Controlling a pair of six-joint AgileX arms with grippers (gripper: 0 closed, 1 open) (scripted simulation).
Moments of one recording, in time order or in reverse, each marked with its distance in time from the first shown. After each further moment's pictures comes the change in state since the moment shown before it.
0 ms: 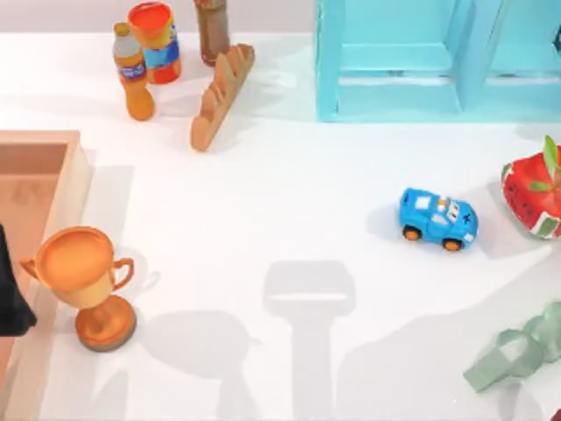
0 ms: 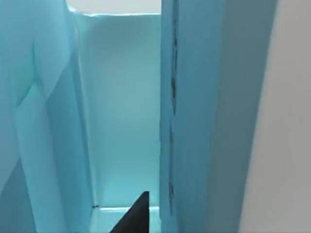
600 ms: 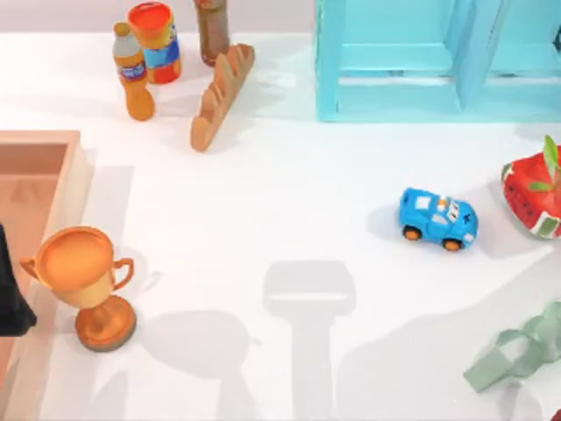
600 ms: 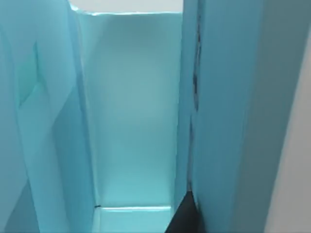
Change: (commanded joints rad) left arm 0.000 0.000 0.000 0.000 0.000 0.000; right arm 0.000 0.000 0.000 0.000 0.000 0.000
